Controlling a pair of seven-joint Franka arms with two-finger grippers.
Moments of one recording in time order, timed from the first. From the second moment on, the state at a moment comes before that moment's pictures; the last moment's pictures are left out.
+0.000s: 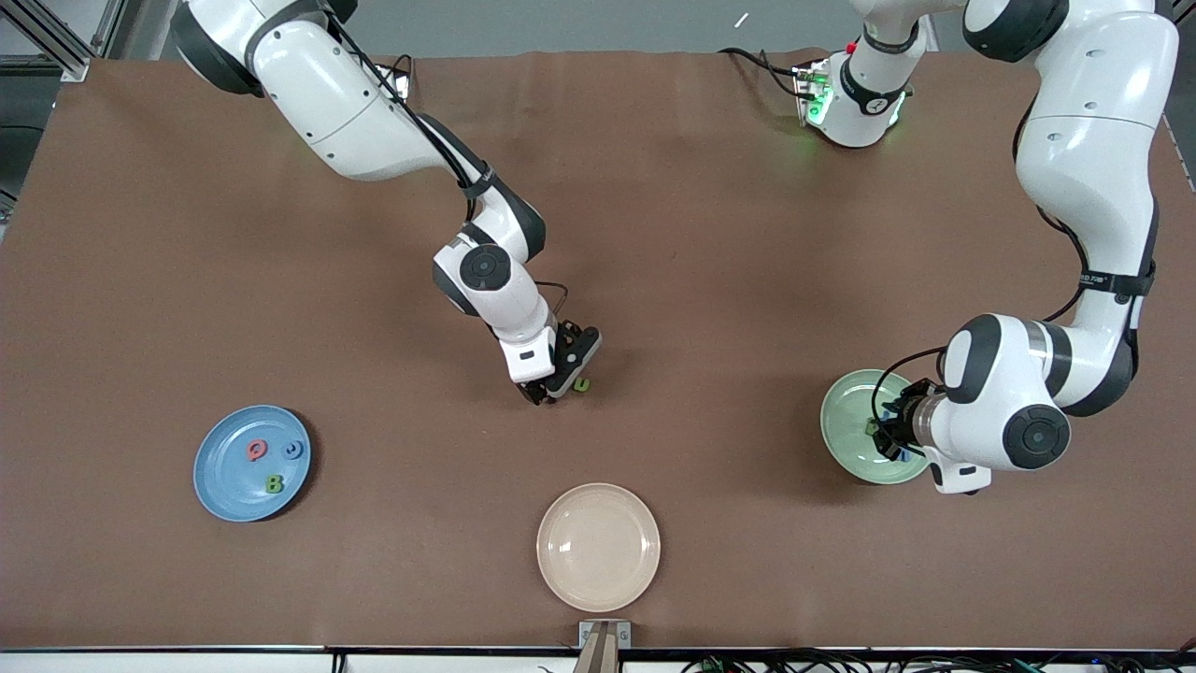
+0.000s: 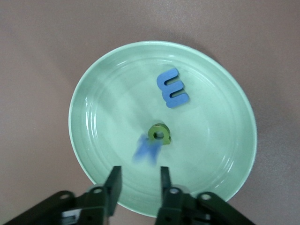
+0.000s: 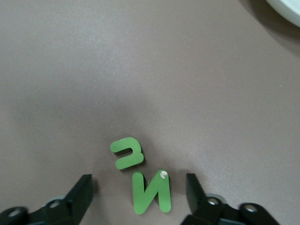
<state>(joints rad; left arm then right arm) 0.16 0.78 -0.34 -1.40 0.21 1.88 -1.17 0.44 0.78 0.24 -1.73 -0.24 2.79 -0.16</state>
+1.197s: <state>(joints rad) -0.15 0.78 -0.48 -1.38 0.12 1.99 -1.57 0.35 0.77 0.21 -1.72 -0.24 2.74 -0.12</state>
